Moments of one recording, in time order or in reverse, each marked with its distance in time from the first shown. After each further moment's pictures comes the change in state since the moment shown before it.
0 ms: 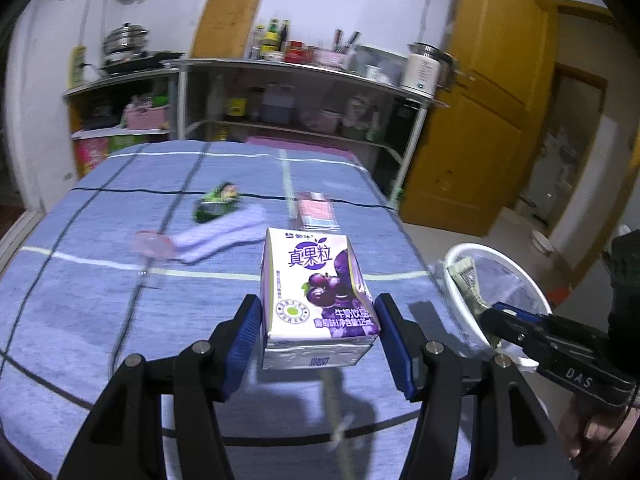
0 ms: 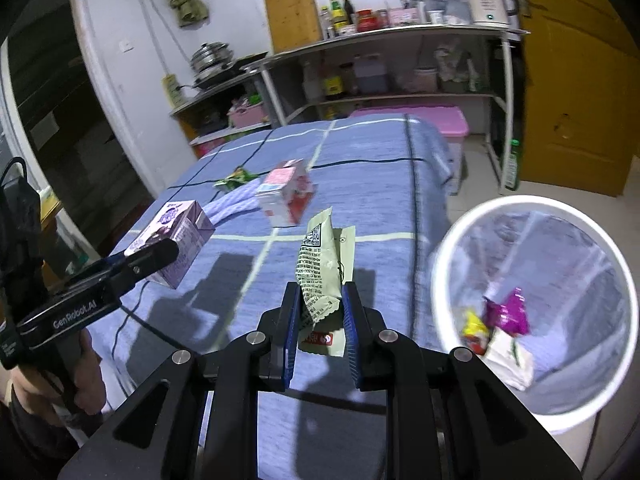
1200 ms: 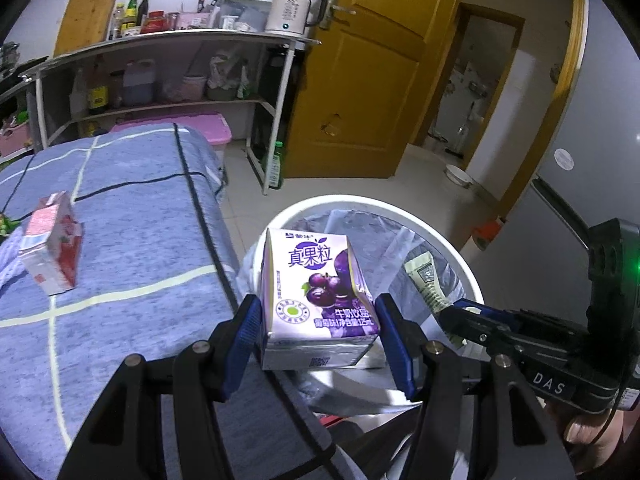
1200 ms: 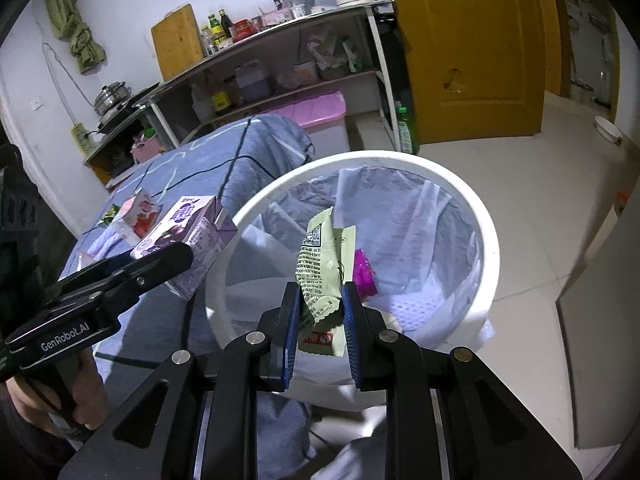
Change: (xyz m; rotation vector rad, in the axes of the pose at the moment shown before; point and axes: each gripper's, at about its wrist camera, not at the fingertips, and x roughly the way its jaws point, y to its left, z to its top) left arm 0.093 -0.156 0.001 0.201 0.157 -0.312; right arm -0.055 -0.137 -0.034 0.238 -0.007 -0.234
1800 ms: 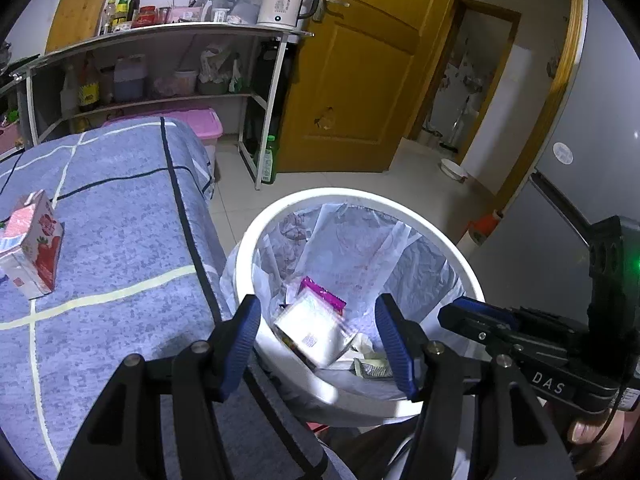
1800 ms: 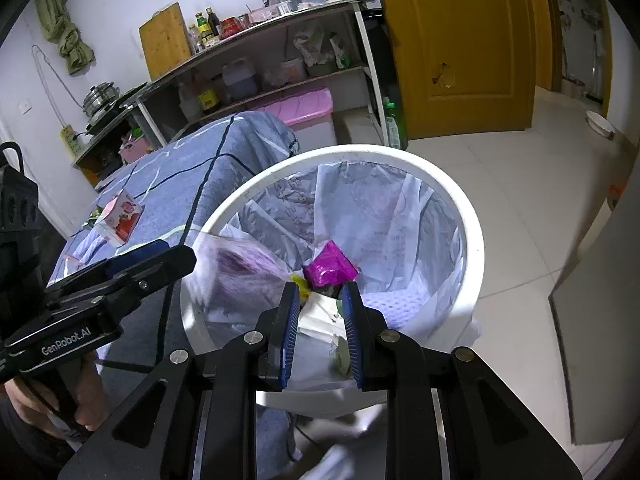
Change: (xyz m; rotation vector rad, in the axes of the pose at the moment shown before) left arm 0.015 -0.005 0.001 0.007 0.011 -0.017; right arm 0.006 -0.013 0.001 0.016 0.006 -0.030
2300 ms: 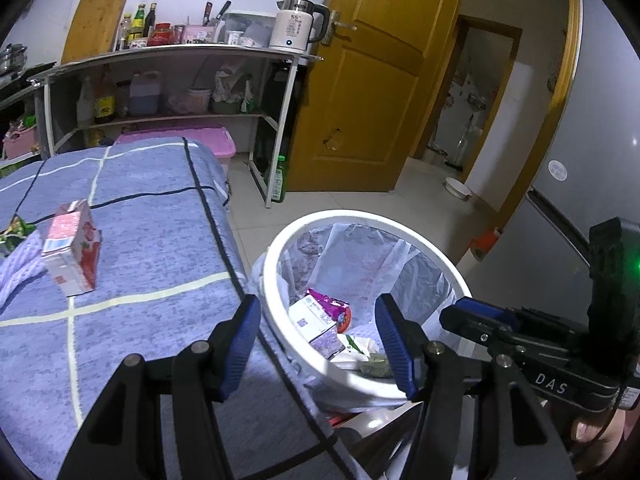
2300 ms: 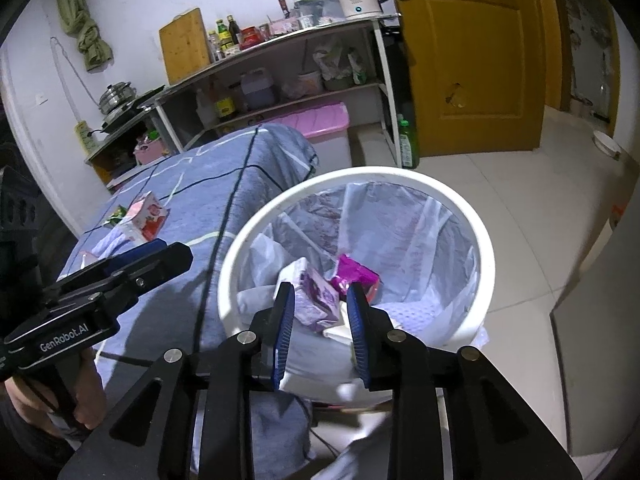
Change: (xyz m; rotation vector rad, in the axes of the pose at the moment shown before) left arm -0.041 0.008 -0.005 -0.015 -0.072 0.027; right arm -0.024 0.025 0.001 -0.054 -0.048 0.025
